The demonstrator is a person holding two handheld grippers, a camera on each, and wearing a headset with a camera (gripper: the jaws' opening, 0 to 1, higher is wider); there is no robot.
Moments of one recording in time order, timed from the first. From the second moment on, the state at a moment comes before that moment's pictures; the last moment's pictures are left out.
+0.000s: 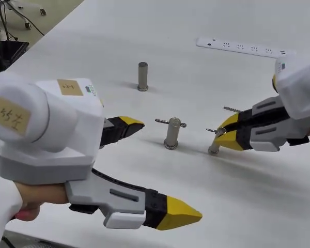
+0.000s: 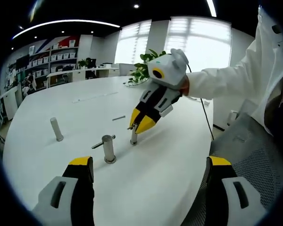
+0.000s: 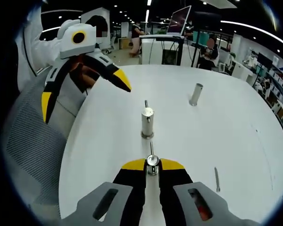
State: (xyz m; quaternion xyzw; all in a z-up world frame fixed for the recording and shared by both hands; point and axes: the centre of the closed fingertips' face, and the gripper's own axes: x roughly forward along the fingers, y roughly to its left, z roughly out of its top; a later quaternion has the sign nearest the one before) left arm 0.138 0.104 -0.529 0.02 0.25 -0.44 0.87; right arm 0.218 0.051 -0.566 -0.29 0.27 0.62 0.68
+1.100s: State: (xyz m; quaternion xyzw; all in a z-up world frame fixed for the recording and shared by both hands) left arm 0.146 0.114 -0.533 0.02 0.25 -0.41 0.88; right arm 0.218 0.050 -0.574 -0.28 0.27 0.62 0.68
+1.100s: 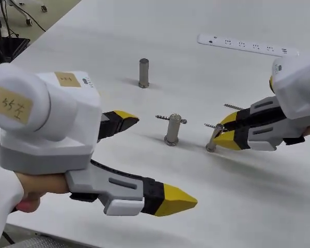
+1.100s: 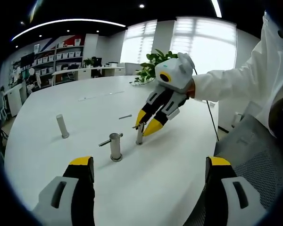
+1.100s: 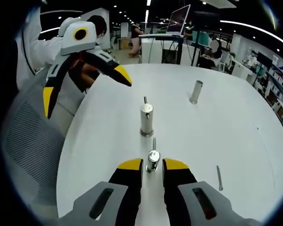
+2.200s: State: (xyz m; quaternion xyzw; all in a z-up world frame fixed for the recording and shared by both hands) left arm 0.148 0.147 -0.517 -0.03 0.25 -0.37 0.89; right arm 0.181 -0.012 -0.516 -0.11 0.28 0.51 0.81
